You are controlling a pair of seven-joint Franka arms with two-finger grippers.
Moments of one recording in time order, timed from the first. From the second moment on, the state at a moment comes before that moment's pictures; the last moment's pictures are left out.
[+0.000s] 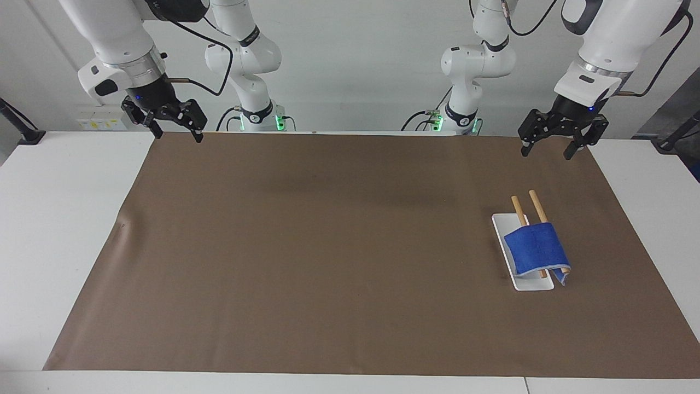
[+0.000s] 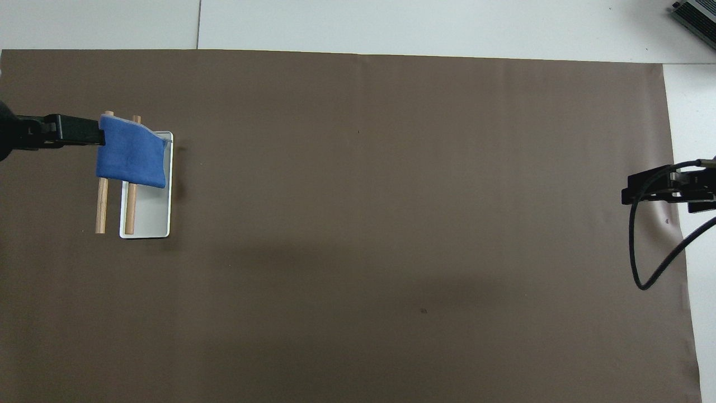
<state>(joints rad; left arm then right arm) -0.04 -0.05 -0.07 -1.59 -0.03 1.62 0.08 0.08 -0.04 -0.11 -1.58 0.01 1.50 0.11</state>
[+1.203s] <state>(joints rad) -0.04 -0.06 -0.08 -1.55 -0.02 1.51 0.06 0.08 -0.04 -0.11 -1.58 0.01 1.50 0.11</state>
